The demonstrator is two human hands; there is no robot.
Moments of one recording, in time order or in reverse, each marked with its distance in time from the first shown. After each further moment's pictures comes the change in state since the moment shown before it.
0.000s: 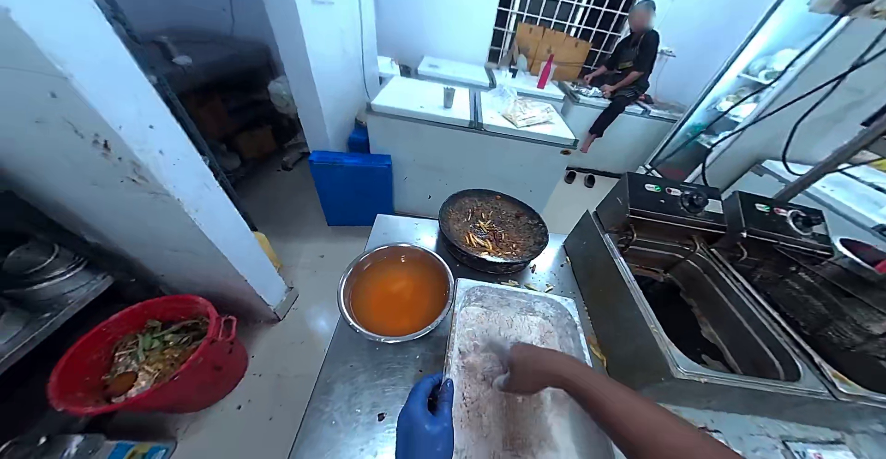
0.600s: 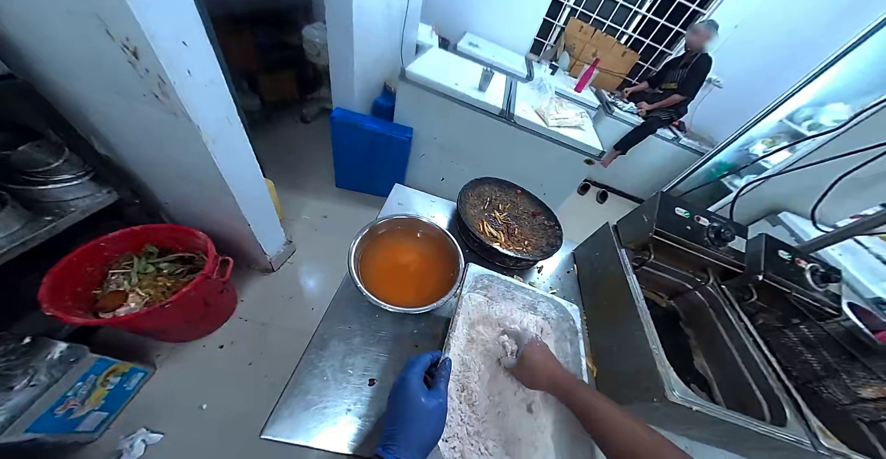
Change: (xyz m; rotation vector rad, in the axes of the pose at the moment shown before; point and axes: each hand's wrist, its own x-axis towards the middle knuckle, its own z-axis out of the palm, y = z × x) left_hand 0.004 -0.004 0.002 0.011 -0.026 -0.015; right_hand 0.003 0.039 0.027 -0.001 0.230 0.147
